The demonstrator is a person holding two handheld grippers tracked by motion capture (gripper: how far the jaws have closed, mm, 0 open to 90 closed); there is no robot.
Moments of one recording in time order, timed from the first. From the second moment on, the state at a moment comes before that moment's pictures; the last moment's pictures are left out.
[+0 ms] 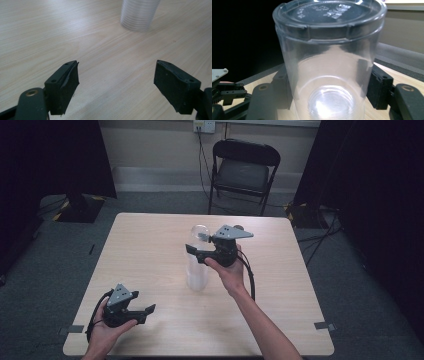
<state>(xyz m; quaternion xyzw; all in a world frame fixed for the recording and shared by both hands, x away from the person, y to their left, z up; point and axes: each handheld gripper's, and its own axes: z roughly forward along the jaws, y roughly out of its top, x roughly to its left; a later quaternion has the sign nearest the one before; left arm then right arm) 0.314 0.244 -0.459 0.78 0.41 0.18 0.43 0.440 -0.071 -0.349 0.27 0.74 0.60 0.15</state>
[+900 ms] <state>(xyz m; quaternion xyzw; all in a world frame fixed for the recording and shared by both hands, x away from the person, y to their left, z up) 0.315 0.238 -0.459 0.78 0.40 0.19 0.44 0.421 -0.106 -0.328 0.28 0.72 0.61 0.16</state>
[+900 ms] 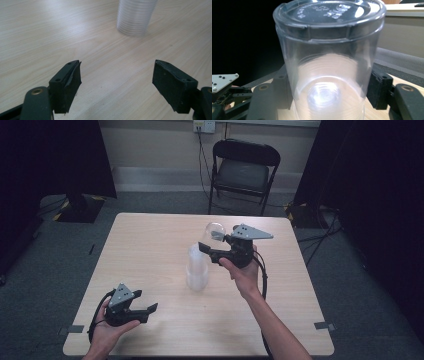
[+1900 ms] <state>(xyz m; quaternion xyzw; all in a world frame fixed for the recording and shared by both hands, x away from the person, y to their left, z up) 0.331 0.203 -0.436 0.77 0.35 0.21 0.48 0.393 -0.143 -0.360 0.33 0.71 0.61 0.09</state>
